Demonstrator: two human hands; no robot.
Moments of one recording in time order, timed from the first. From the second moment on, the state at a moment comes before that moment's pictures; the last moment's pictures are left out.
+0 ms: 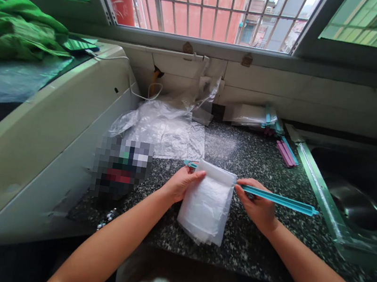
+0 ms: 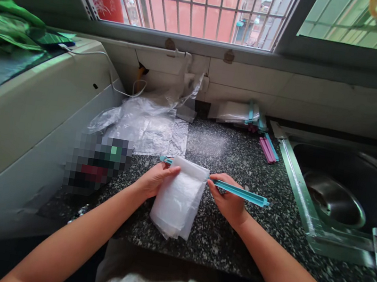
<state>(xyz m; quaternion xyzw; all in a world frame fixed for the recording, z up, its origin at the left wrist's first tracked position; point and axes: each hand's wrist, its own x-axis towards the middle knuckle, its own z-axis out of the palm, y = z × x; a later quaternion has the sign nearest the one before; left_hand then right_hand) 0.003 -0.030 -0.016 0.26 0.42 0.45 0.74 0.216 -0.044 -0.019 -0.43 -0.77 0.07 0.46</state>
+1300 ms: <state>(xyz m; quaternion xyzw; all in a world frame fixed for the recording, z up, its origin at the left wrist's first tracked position) 0.000 -0.032 -0.012 0.38 0.47 0.48 0.64 0.212 -0.040 -0.021 -0.42 -0.58 0.55 0.44</state>
